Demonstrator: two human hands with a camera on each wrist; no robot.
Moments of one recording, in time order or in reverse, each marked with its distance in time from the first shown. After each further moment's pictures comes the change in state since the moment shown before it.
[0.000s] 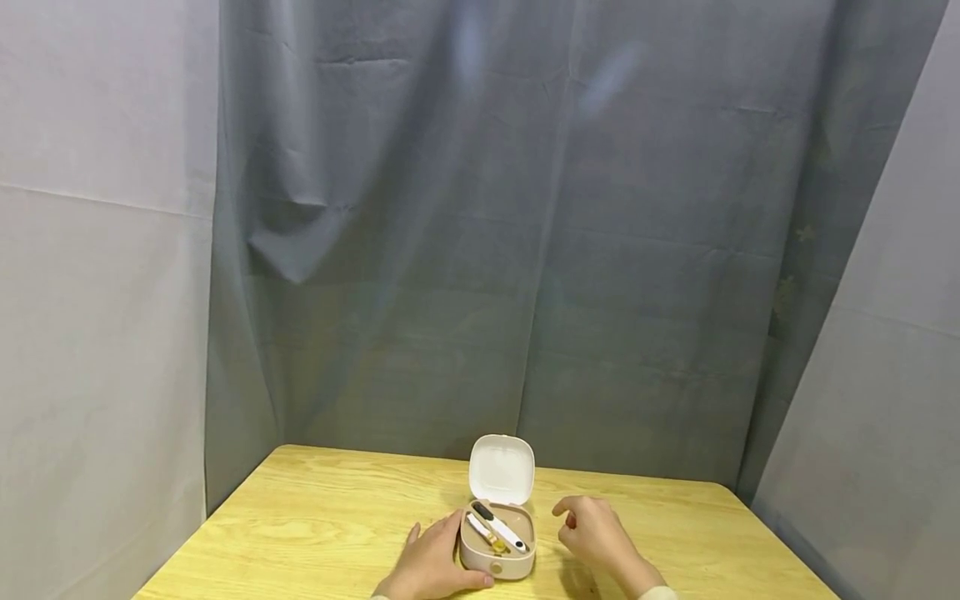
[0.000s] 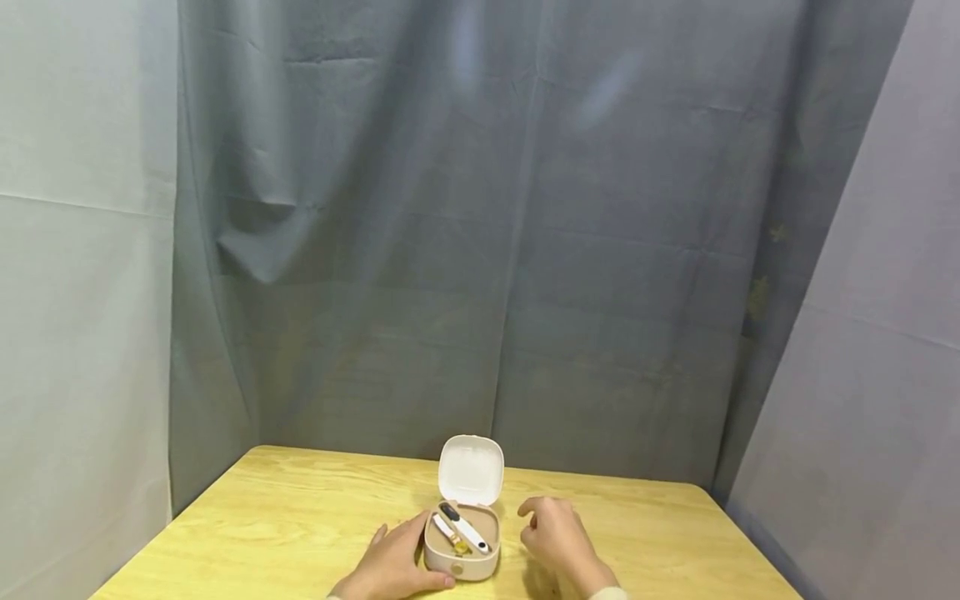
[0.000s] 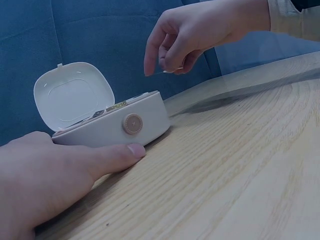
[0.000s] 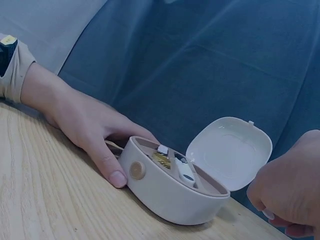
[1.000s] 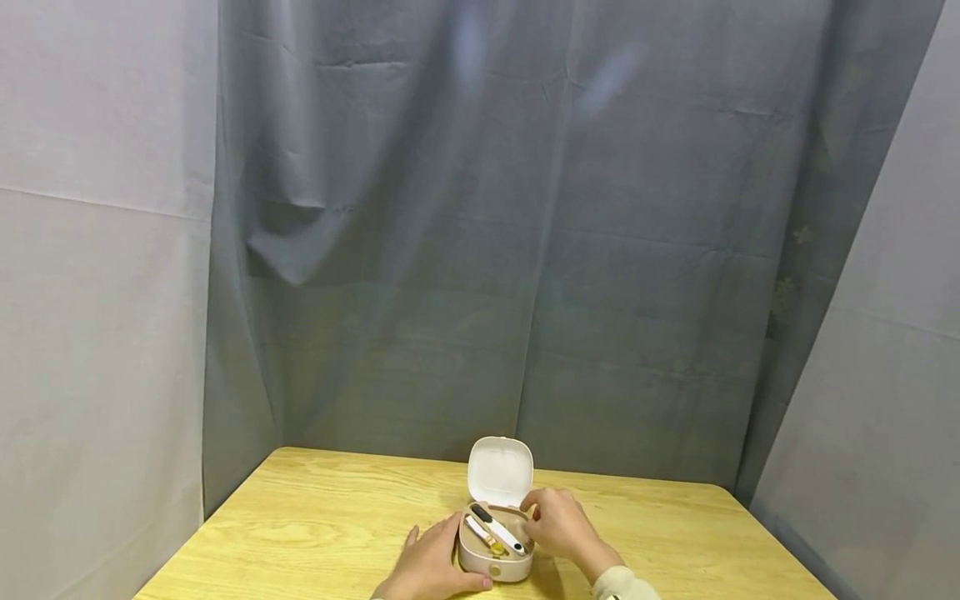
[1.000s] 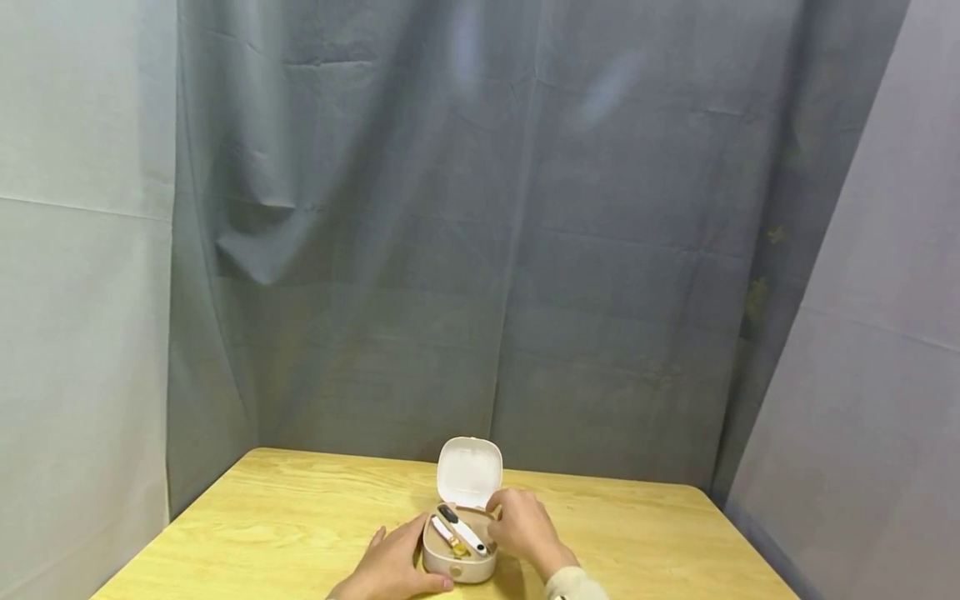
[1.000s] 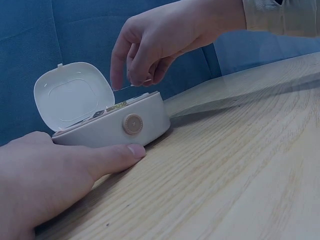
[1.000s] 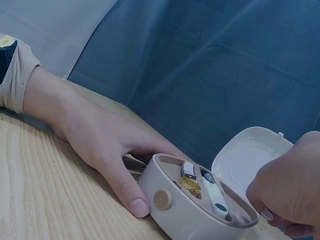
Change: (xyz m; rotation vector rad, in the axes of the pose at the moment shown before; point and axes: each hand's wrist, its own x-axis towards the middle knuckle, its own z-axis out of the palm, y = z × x) left_hand -0.001 -0.001 -0.004 -0.013 0.000 -0.008; right_hand 0.031 -0.032 0.021 0.018 -0.056 -0.043
